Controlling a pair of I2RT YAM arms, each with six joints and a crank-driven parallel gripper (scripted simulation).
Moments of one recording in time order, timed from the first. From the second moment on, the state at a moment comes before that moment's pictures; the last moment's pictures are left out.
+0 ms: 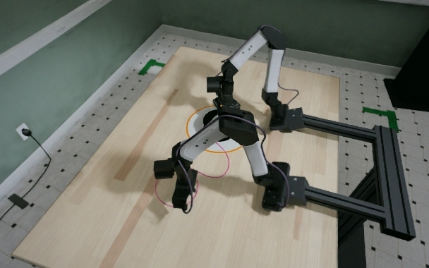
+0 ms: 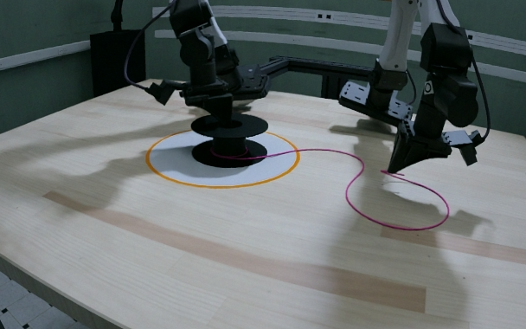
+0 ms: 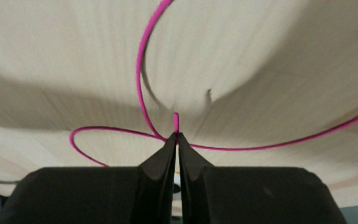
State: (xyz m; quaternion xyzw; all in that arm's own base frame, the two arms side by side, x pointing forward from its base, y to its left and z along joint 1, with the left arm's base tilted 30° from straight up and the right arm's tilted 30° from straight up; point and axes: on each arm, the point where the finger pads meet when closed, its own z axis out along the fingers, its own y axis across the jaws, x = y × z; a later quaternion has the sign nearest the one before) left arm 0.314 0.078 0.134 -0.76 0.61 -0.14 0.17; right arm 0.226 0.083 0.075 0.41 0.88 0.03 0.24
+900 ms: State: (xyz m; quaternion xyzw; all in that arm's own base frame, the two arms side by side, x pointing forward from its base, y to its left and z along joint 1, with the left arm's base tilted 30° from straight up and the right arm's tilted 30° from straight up) left arm 0.322 0.083 0.145 -0.78 0.59 -0.15 0.18; right arm 0.210 0.092 0.119 0.47 0.84 0.03 0.25
